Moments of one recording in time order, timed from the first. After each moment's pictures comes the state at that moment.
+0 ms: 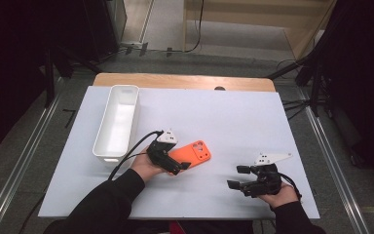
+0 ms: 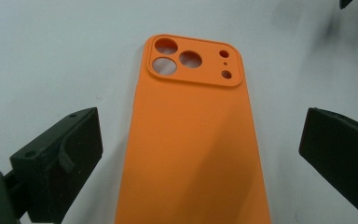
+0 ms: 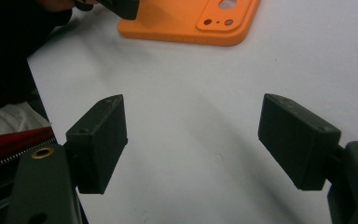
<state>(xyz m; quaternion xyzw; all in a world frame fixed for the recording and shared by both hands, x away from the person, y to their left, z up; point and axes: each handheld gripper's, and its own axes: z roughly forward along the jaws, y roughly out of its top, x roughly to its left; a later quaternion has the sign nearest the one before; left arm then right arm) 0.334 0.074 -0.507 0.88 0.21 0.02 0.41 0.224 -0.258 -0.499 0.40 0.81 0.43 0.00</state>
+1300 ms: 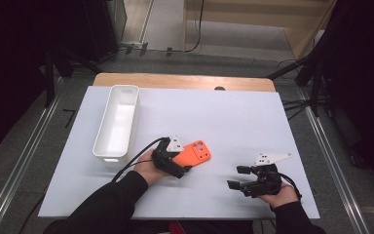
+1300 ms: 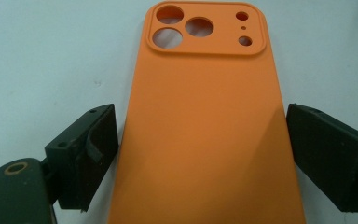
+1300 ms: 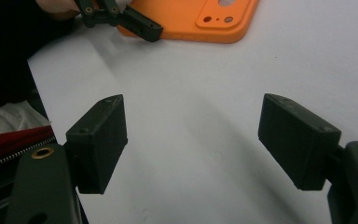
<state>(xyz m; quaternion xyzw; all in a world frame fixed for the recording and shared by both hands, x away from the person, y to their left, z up) 0.323 0.061 -0.524 0.91 0.19 0.10 0.36 0.225 -0.259 -0.500 0.40 0.81 0.43 0.00</state>
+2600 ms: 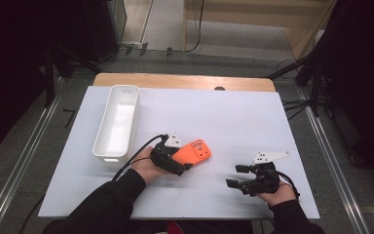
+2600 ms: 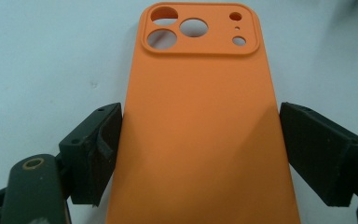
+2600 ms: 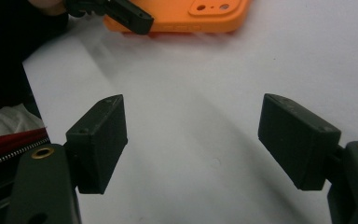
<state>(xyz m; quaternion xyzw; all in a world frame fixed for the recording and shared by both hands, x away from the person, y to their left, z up) 0.326 0.063 -0.510 0.90 0.22 0.05 0.37 0.230 -0.256 -0.502 0.40 0.81 0.43 0.00</state>
